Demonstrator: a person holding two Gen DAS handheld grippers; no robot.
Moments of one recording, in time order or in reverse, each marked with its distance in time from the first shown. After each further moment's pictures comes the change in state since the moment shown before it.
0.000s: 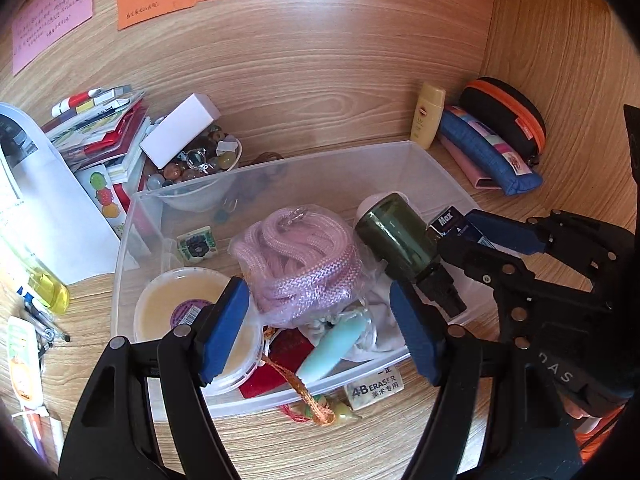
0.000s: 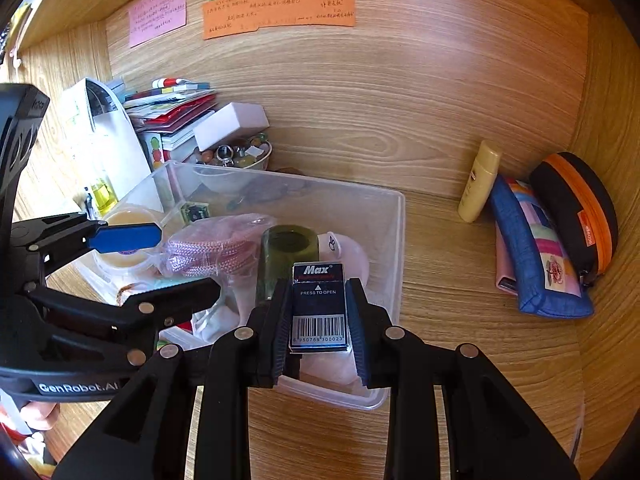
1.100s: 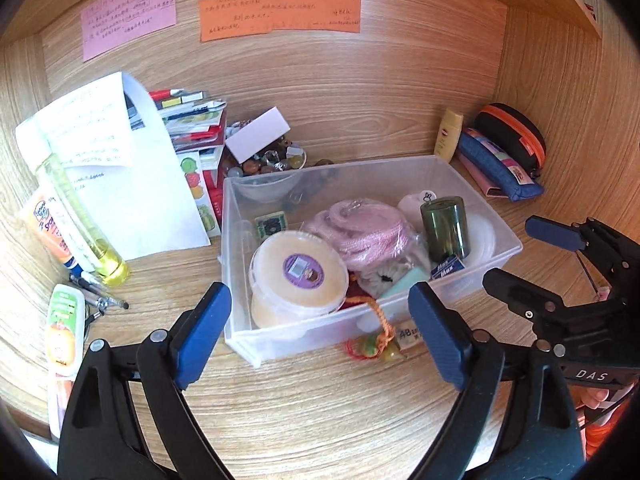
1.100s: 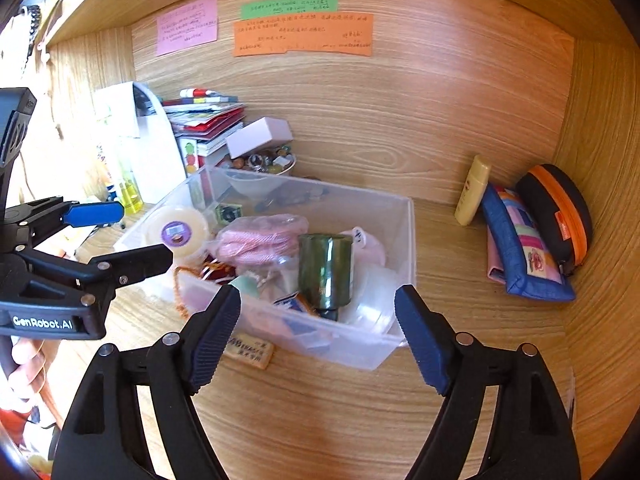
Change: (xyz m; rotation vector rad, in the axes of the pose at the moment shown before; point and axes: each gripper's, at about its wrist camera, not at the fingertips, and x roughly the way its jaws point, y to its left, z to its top) left arm -0.066 0.044 -0.031 -0.044 -0.068 0.057; right arm -0.046 0.033 -0.013 -0.016 -0.030 0.001
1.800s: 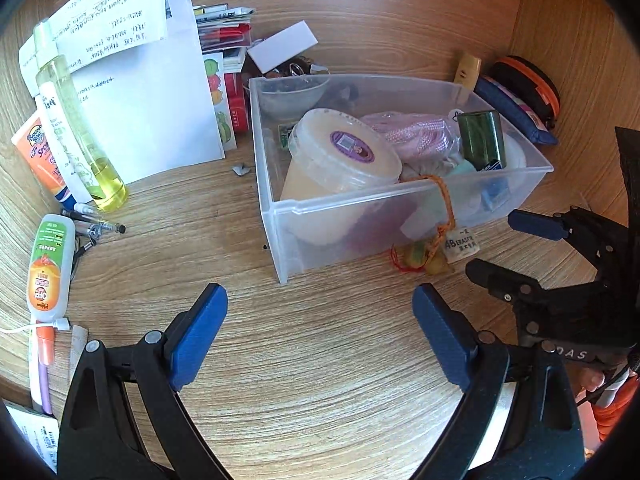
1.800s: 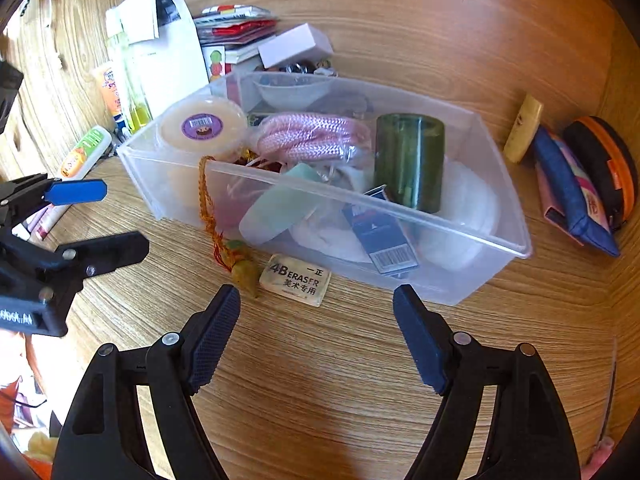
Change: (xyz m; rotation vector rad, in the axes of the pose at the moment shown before) left arm 0.022 0.027 -0.057 -0.021 0.148 -0.005; right arm 0.048 0.037 -0.039 -0.017 0.199 0.040
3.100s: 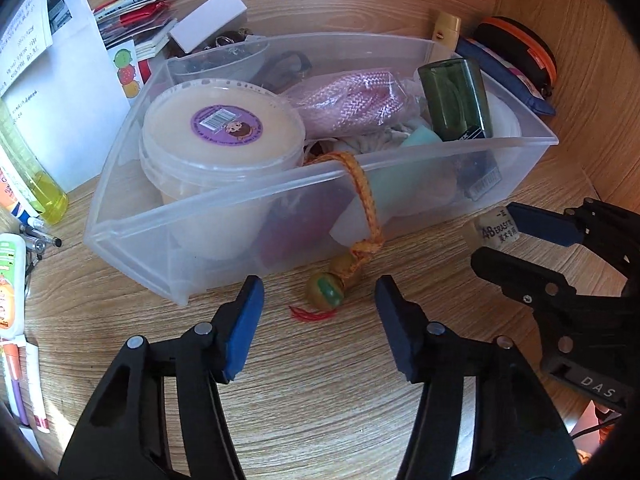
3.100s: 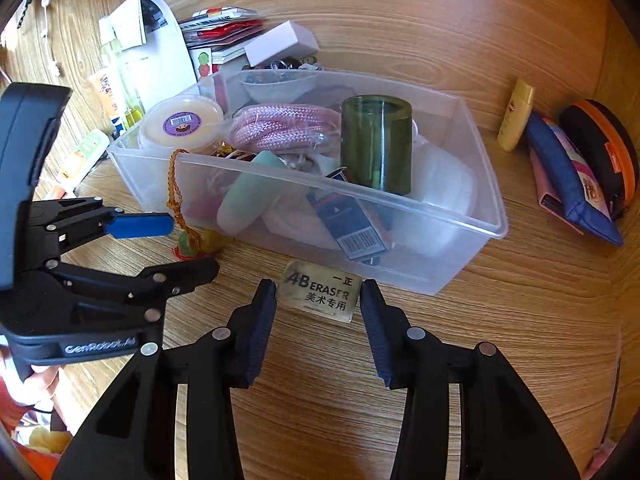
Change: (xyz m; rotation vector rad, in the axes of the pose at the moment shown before) left arm 0.047 -0.048 0.013 0.046 0.075 -0.018; right arm -0.005 -0.031 -0.014 -0.007 -0.023 0.028
